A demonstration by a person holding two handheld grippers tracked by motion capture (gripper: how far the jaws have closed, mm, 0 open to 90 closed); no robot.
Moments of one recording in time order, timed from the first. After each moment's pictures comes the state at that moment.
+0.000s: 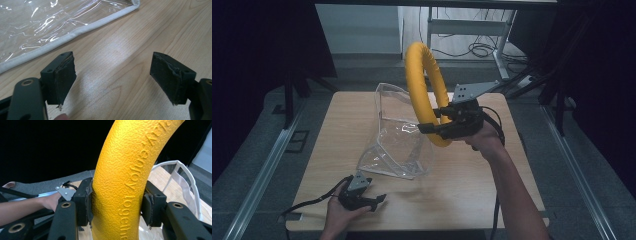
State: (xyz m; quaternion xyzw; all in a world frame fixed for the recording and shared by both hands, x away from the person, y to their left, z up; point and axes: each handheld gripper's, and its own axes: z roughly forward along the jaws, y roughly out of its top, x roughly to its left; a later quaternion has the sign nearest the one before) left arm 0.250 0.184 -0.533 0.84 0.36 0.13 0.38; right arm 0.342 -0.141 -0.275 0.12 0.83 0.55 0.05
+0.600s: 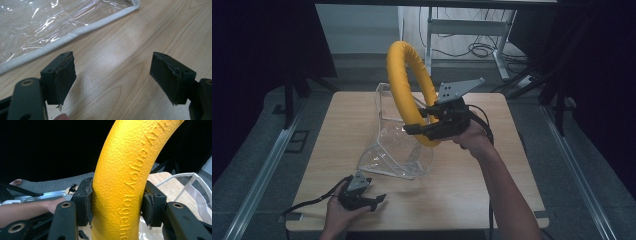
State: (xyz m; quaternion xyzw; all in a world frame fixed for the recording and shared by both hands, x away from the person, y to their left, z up) left arm 0.250 0.185 -0.532 0.85 0.36 0.13 0.37; right arm 0.338 -0.112 -0.268 0.09 0.83 0.55 0.04
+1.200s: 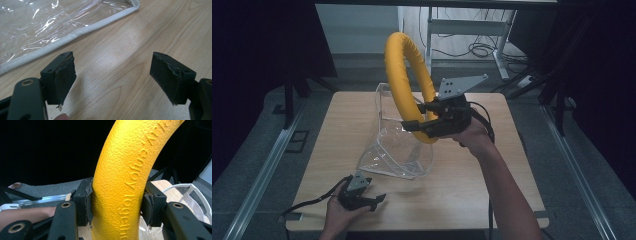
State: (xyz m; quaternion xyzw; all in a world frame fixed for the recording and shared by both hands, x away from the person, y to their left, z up) left arm 0.249 0.186 -0.531 0.84 0.36 0.13 0.38; right arm 0.330 -0.110 -0.252 0.08 0.82 0.57 0.05
